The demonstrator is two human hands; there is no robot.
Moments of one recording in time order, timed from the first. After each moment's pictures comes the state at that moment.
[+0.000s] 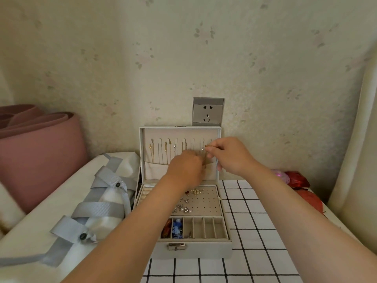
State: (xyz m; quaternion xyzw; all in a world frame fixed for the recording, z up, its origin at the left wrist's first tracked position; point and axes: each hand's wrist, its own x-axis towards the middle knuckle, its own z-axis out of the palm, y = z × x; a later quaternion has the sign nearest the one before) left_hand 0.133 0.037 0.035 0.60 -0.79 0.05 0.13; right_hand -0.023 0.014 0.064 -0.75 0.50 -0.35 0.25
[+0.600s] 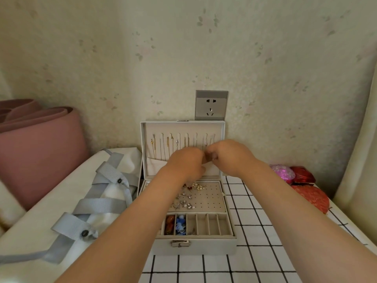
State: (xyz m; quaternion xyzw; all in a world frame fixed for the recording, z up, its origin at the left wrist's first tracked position) left_hand 0.139 0.034 0.045 0.61 -0.79 0.00 0.10; right_hand -0.018 0.003 0.049 -0.87 0.48 -0.14 0.00
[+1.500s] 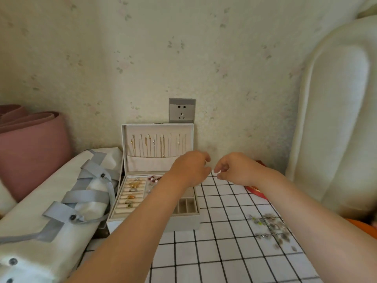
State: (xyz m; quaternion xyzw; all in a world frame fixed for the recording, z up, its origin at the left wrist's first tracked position) left_hand 0.062 0.093 0.054 0.55 -0.80 -0.07 0.21; right_hand -0.121 0.085 0.064 -0.80 0.57 -0.13 0.17
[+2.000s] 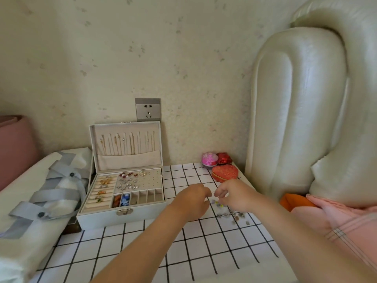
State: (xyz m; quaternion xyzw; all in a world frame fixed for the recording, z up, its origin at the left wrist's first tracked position) left_hand -0.029 0.161 -0.022 0.47 -0.86 -0.13 0.13; right_hand -0.214 0.174 0.006 -0.74 0.62 -0.12 0.22
